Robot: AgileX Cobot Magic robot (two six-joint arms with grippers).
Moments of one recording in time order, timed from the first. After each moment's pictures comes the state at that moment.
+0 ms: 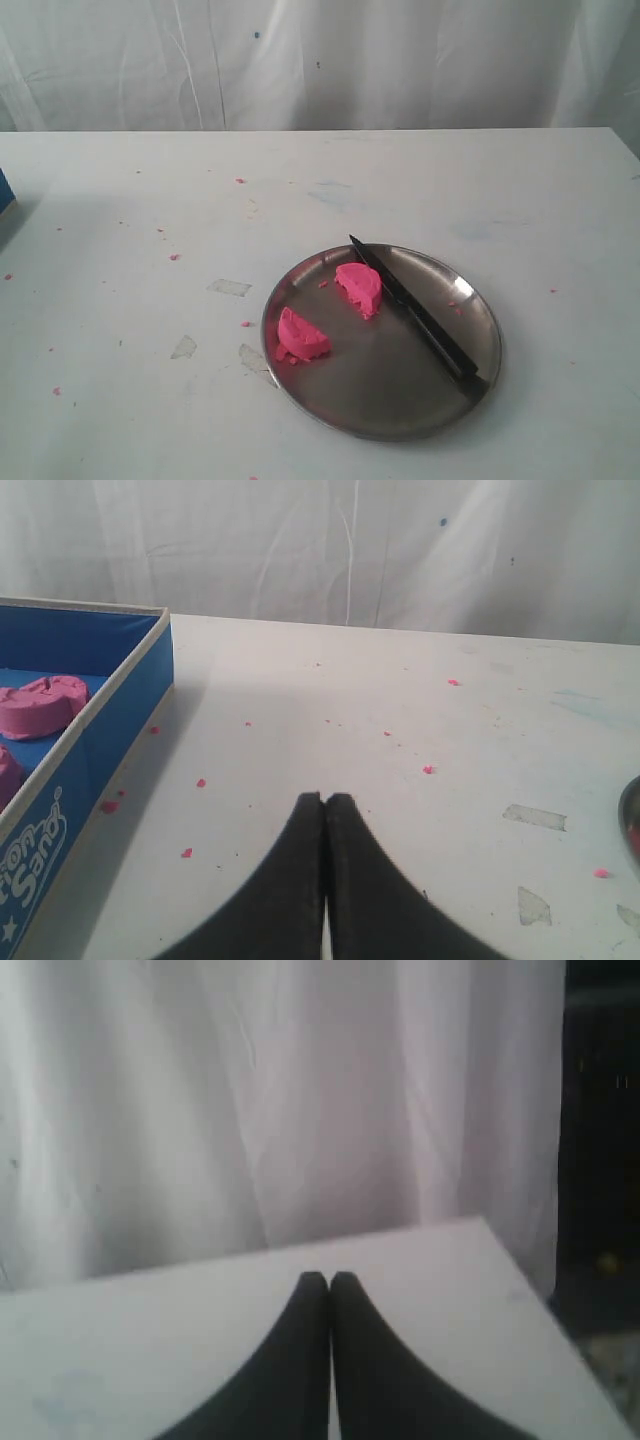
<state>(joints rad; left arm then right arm) 0.06 0.00 -0.04 -0.07 0.26 -0.05 -0.02 0.80 -0.51 0.22 -0.13 -0.14</state>
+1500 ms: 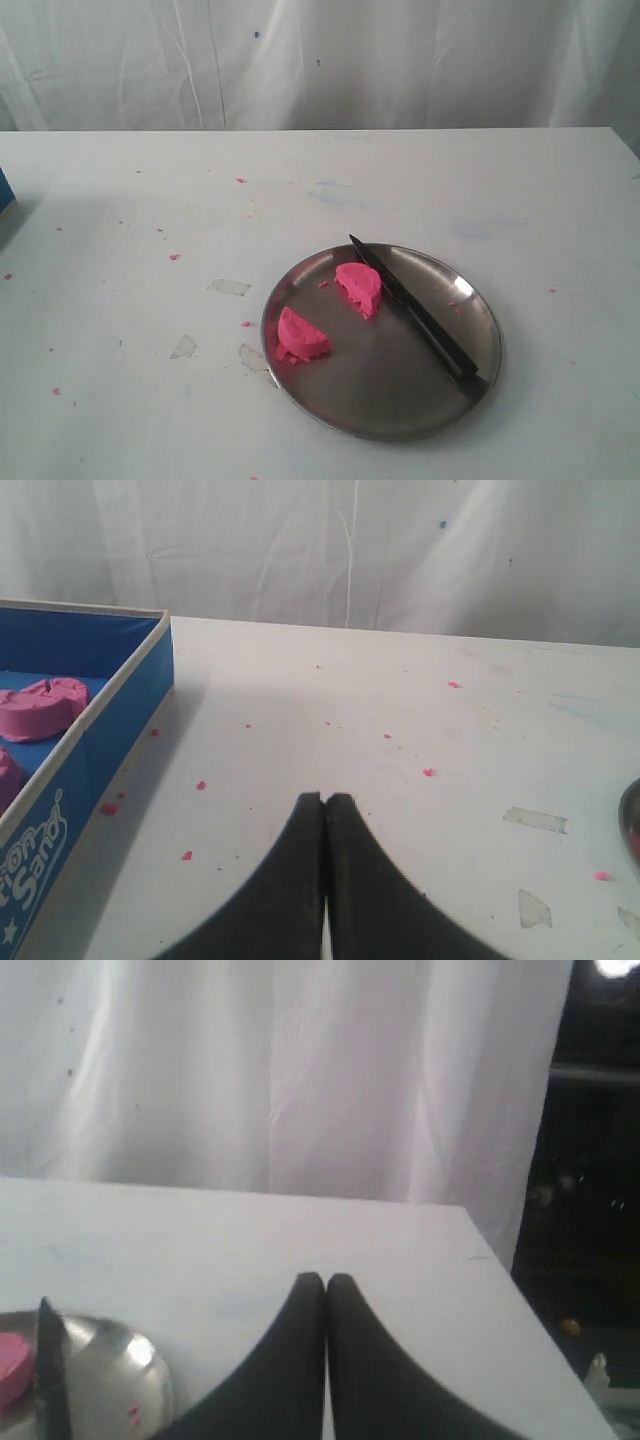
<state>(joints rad) 0.06 0.00 -0.04 -0.07 0.26 -0.05 -0.03 0.01 -0.07 0.19 0.15 -0.27</state>
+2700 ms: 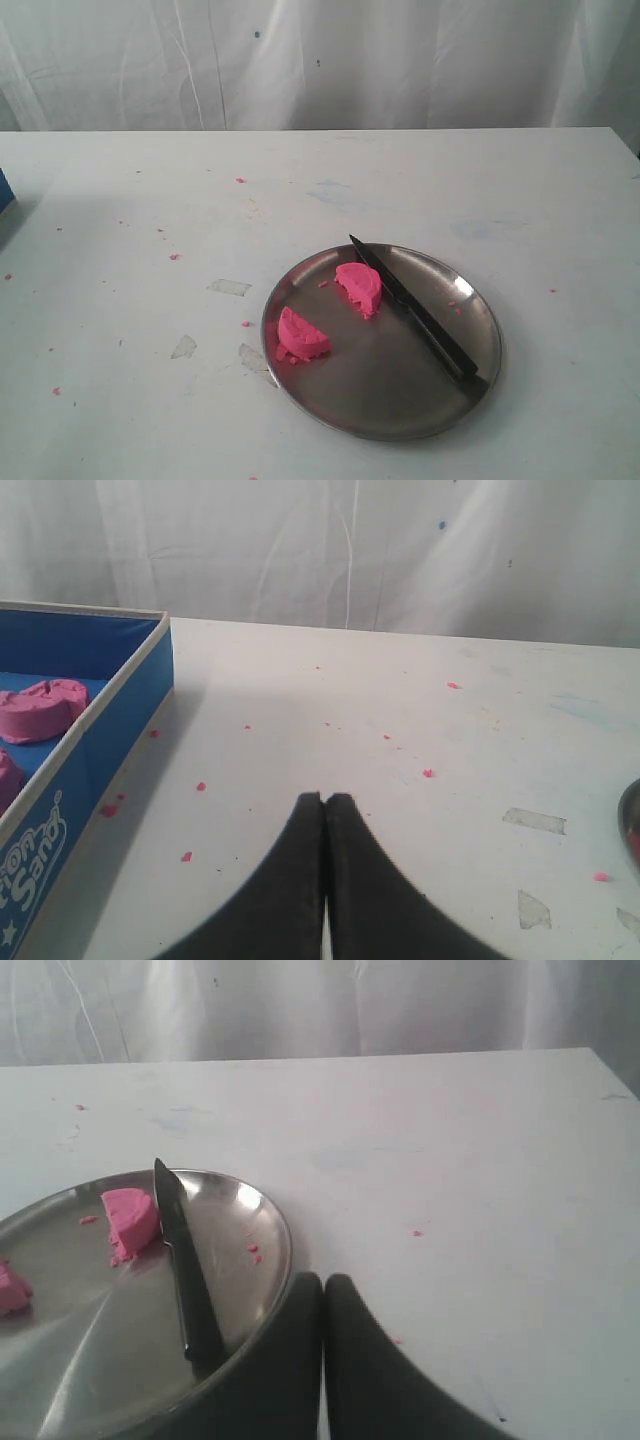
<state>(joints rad) 0.06 0.00 -0.04 -0.07 0.26 -0.05 0.19 0.01 0.00 -0.08 0.30 0.17</state>
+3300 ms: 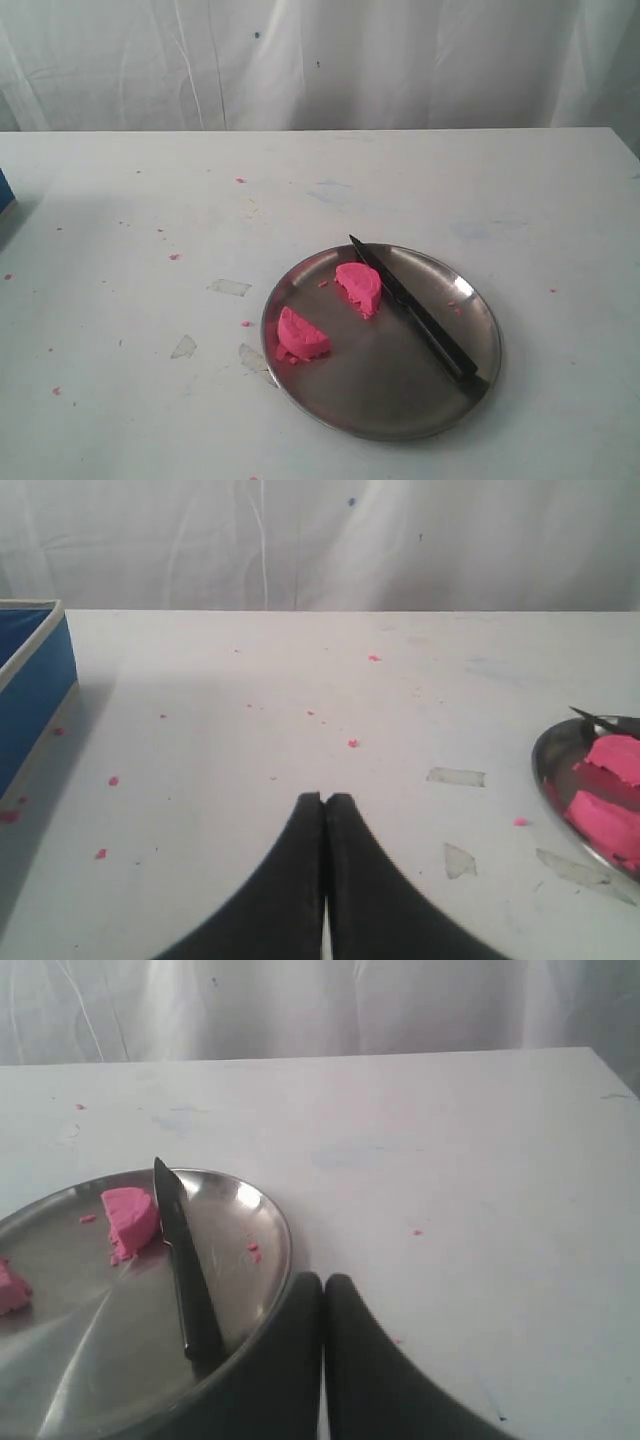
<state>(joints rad) -0.10 0.00 0.01 -0.06 0.21 -0.05 0.19 0.01 0.00 -0.08 0.31 0.17</state>
